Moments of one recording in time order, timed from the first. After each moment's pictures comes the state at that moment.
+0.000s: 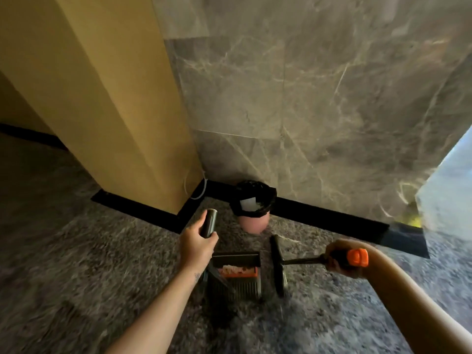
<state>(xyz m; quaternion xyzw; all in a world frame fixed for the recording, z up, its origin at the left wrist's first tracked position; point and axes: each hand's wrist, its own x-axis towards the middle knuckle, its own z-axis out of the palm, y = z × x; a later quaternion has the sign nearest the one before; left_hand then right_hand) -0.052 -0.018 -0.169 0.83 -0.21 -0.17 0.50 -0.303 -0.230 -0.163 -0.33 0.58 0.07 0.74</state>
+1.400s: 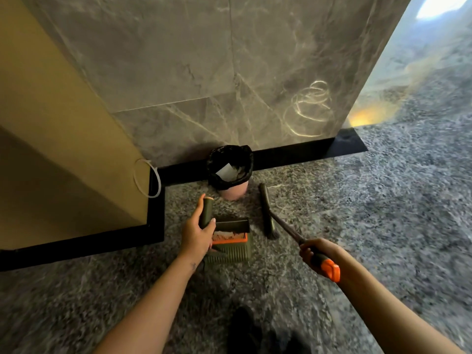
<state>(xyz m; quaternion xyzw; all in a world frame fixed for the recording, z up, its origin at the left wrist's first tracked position) 0.250 -0.025 -0.261 0.71 -0.42 -0.39 0.40 -0.035 -0.049 -0.256 0.04 0.58 -0.19 0.79</state>
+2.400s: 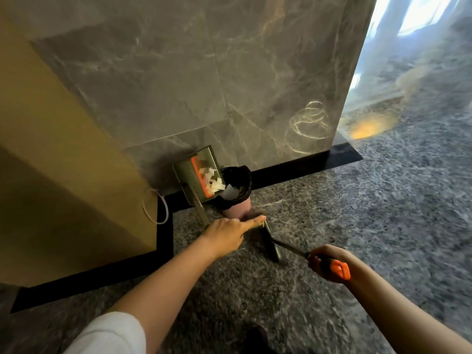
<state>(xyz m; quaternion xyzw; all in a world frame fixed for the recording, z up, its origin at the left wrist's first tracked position) 0.183 -0.032 -0.175 0.51 -0.85 -0.10 -0.11 -0.073 -0.007 -0.217 -0.06 0.59 -0.16 0.79</state>
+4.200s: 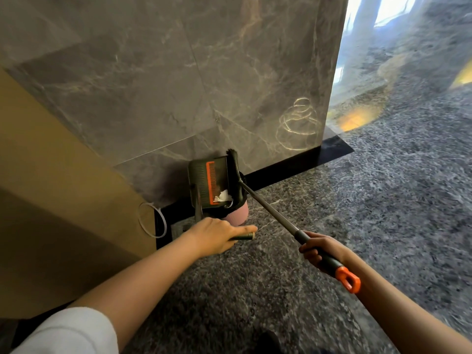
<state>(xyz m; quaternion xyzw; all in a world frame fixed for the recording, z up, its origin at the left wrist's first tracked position) 0.203 -0.057 -0.140 0.38 -0.90 -0.02 -0.21 -0.071 -0.019 -0.225 -0.13 0.46 -0.31 0.82</state>
